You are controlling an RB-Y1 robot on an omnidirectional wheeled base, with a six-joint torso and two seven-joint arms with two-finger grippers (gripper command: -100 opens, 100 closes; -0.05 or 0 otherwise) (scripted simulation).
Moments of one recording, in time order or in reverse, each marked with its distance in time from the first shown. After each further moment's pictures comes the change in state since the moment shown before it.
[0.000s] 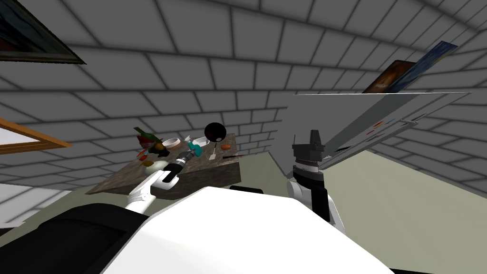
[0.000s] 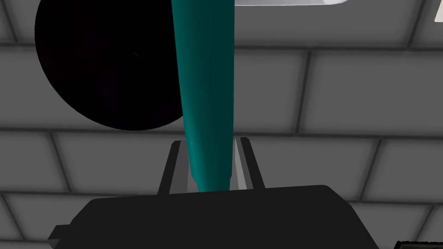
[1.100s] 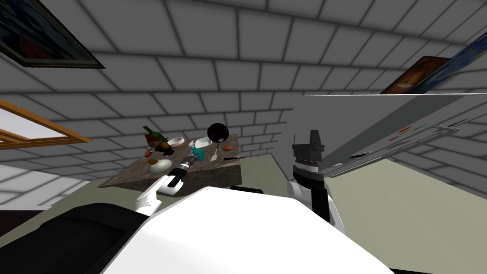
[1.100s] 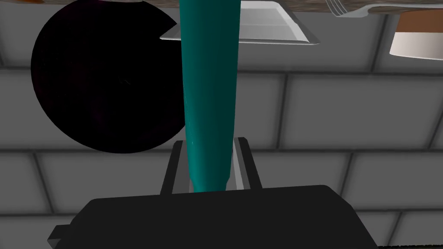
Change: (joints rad) left arm 0.020 -0.099 -0.033 0.012 -0.022 -0.004 -0.057; right arm 0.000 0.000 0.000 0.000 0.000 0.000 0.000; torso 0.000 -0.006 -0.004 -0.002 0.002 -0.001
